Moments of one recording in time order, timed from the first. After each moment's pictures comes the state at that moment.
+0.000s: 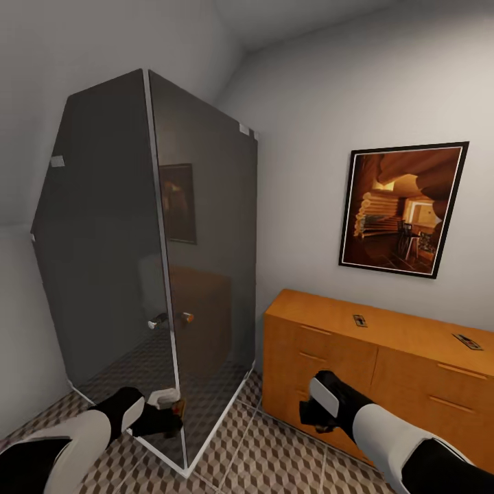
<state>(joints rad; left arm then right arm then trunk) -0.83 0.09 0.02 -0.03 0.03 0.53 -0.25 -0.81 0.01 0.66 -0.28 -0.92 0.74 -0.37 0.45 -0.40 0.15</state>
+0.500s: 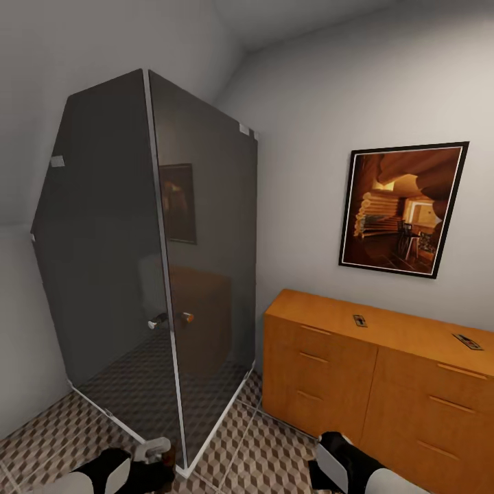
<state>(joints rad) -0.63 0.10 0.03 -0.02 0.11 0.36 -0.24 -0.59 0.01 0.72 -0.28 -0.84 0.56 -0.37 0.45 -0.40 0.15</state>
